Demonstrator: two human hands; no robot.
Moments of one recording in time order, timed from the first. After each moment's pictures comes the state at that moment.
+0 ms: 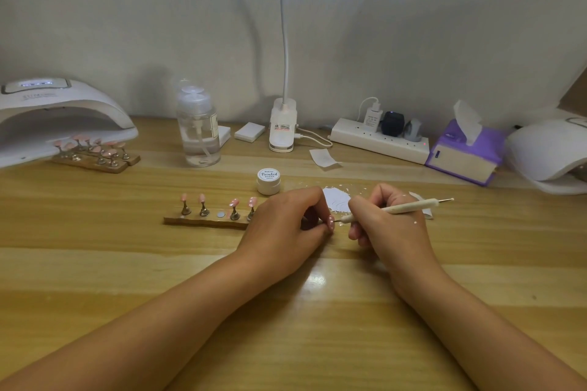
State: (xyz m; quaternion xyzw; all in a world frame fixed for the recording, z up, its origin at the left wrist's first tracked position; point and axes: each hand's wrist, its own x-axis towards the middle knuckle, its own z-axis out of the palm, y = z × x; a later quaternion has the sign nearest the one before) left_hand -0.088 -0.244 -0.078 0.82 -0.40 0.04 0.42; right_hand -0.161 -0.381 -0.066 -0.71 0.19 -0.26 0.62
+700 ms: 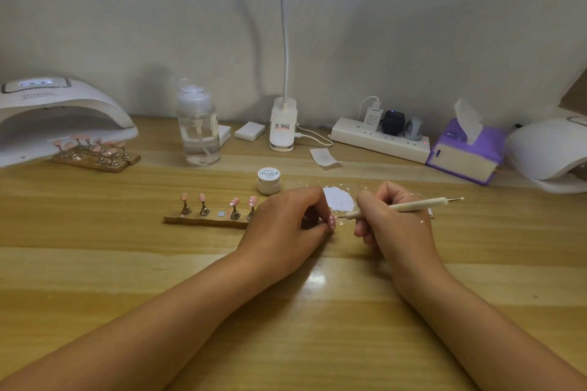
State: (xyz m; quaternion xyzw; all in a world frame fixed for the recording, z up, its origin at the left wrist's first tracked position) left_hand -0.089 -0.245 -0.077 0.81 -0.40 0.04 0.42; right_hand -0.164 -0.382 -0.065 -0.70 0.19 -0.28 0.63
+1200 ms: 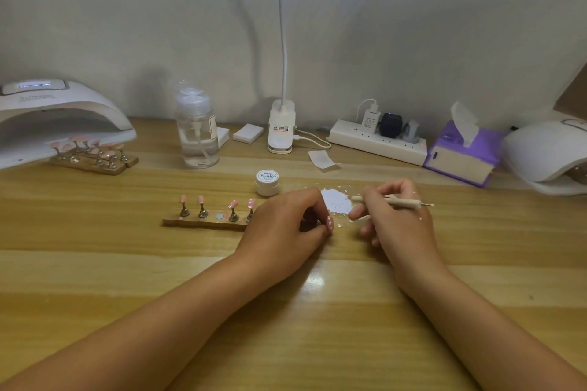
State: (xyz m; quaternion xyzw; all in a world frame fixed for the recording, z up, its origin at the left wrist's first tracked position) left_hand -0.088 -0.245 -0.079 0.82 -0.39 0.04 0.42; right_hand -0.157 -0.393 -0.069 -0.72 0.24 -0.29 0.59
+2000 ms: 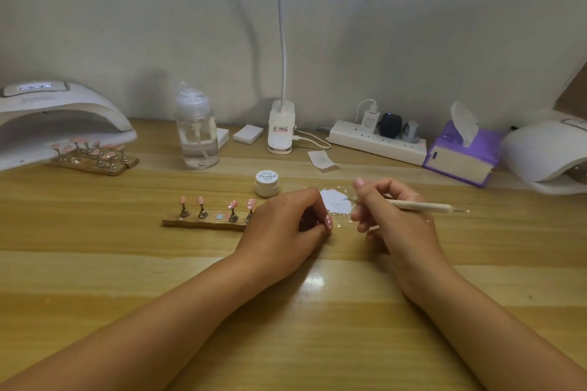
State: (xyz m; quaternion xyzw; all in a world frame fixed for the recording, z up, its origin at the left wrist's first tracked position) left_hand -0.088 -0.244 -0.077 0.82 -0.39 0.03 0.42; right_hand -0.166 -0.389 -0.062 -0.69 0.18 -0.26 0.65
